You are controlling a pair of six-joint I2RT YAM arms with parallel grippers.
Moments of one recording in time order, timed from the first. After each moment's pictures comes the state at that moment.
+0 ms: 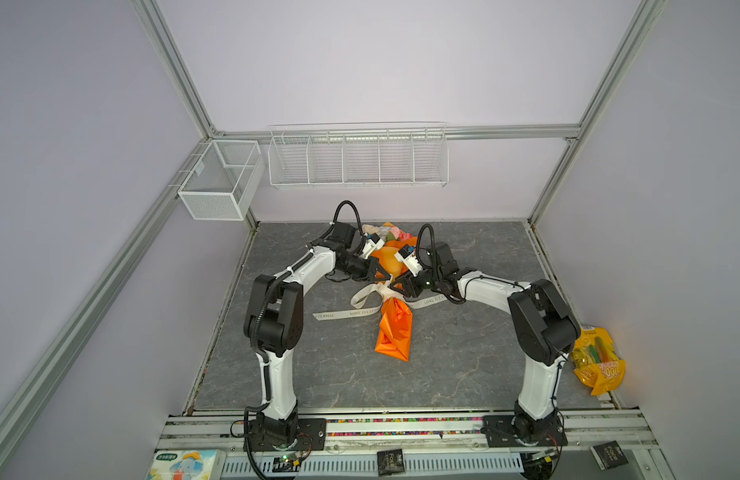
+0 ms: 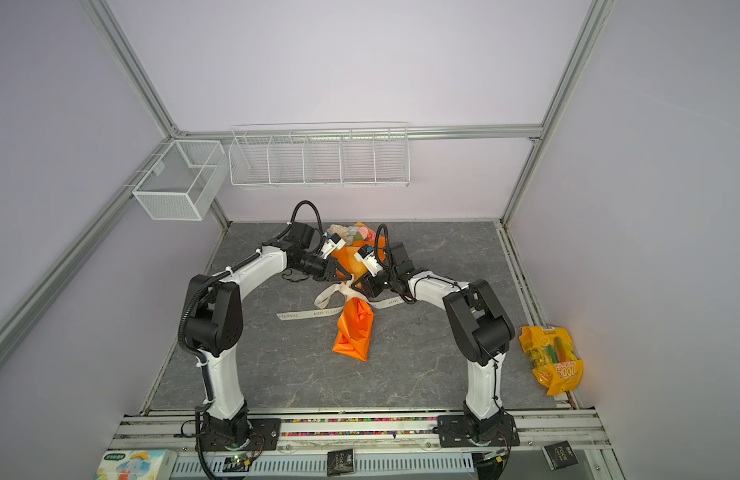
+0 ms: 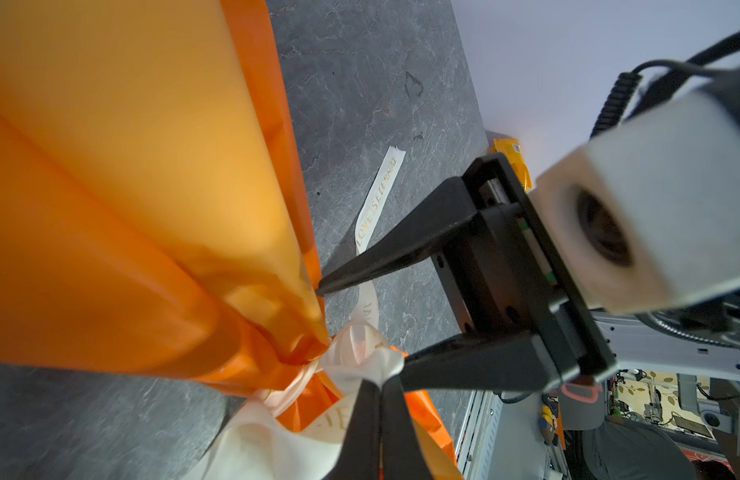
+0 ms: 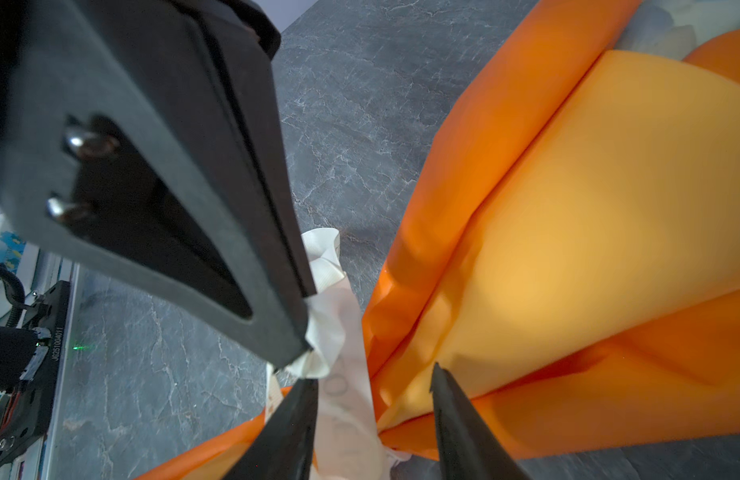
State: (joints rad) left arm -0.38 2.01 1.56 -0.65 0.92 -0.07; right arm 0.52 1.93 1.22 -0.01 -0.62 -0.03
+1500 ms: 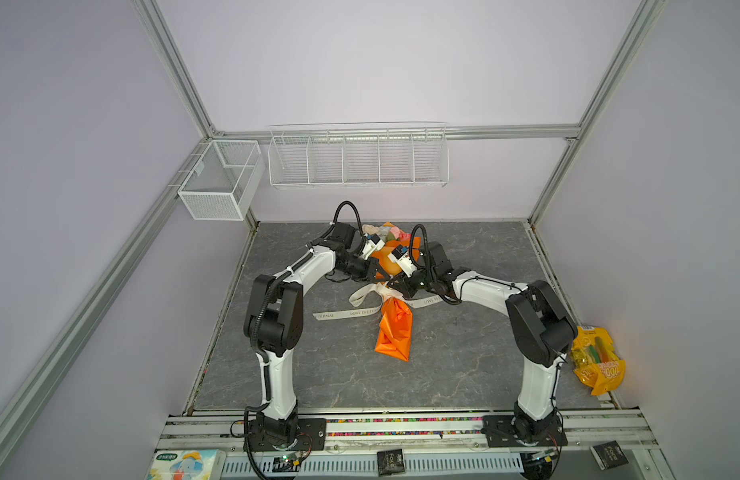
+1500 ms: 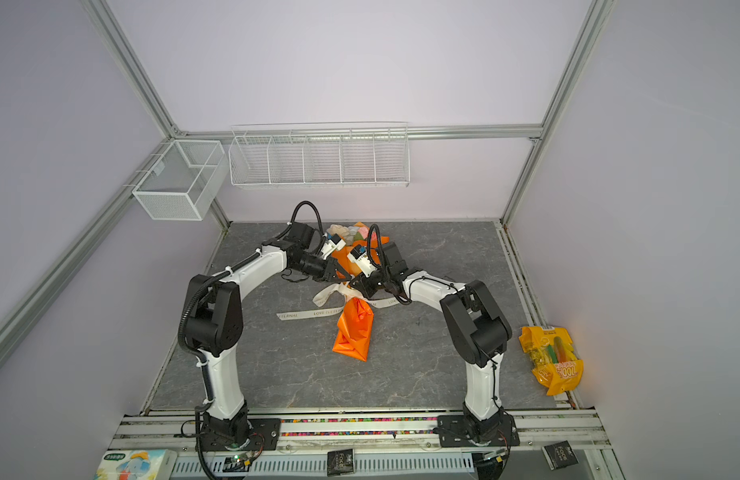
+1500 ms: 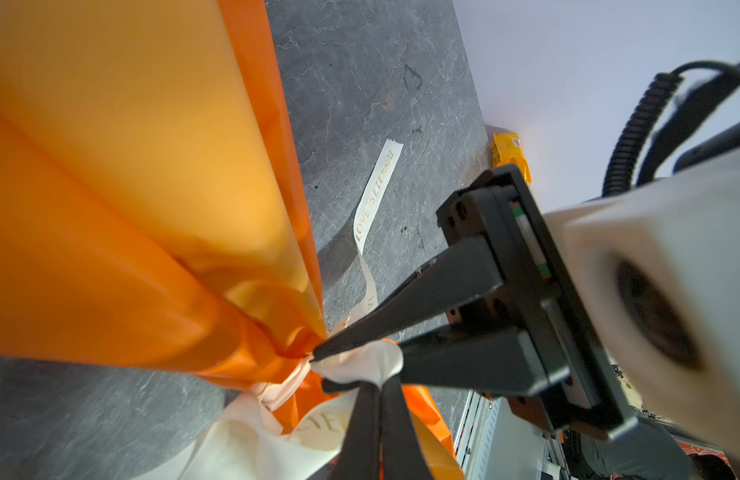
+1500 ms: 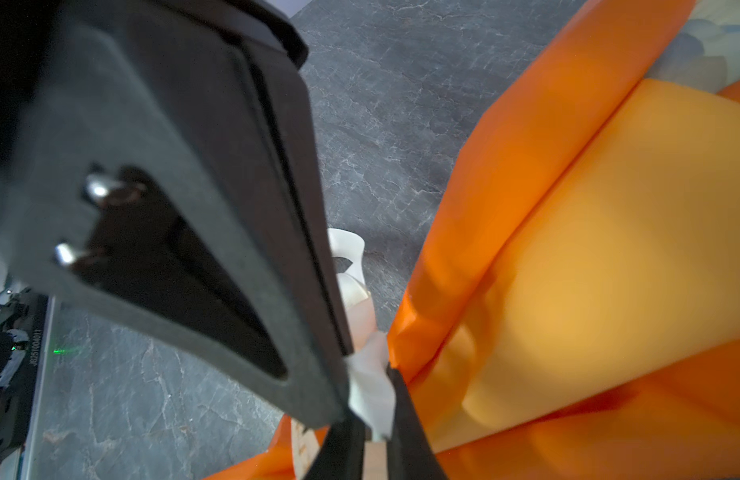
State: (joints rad) left arm -0.38 2.01 1.56 -0.68 0.92 -0.06; right arm 0.56 1.93 1.25 -0.04 -0.55 -0.04
